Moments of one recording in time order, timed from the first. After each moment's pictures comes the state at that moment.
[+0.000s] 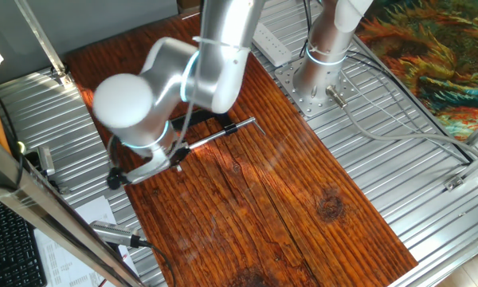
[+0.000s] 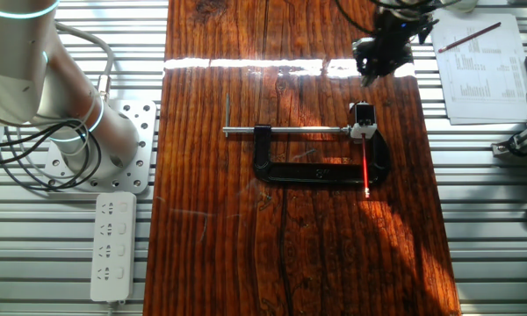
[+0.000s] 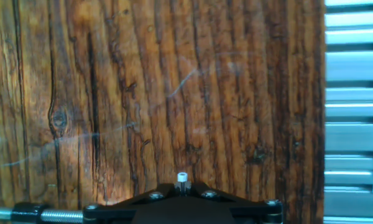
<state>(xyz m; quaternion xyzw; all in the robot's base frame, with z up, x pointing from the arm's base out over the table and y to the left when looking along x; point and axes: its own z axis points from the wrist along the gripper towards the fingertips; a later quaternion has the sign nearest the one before) 0.565 0.106 0.086 0.71 -0.70 0.02 0.09</state>
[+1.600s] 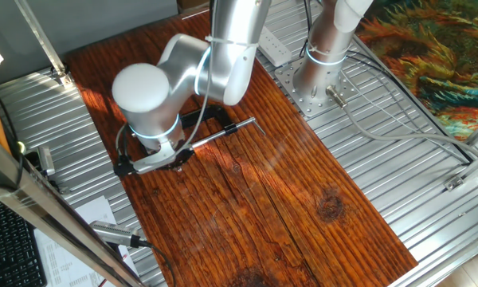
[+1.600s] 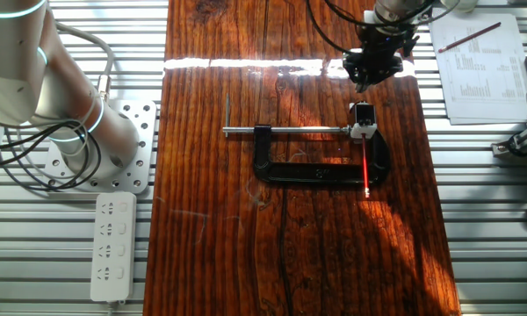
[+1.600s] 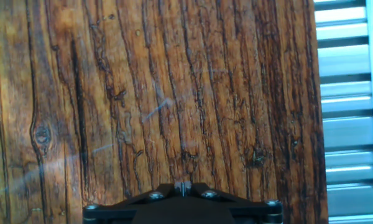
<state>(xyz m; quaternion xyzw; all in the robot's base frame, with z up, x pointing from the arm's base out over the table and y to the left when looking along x) 0.565 0.108 0.072 0.69 -0.72 0.01 0.05</state>
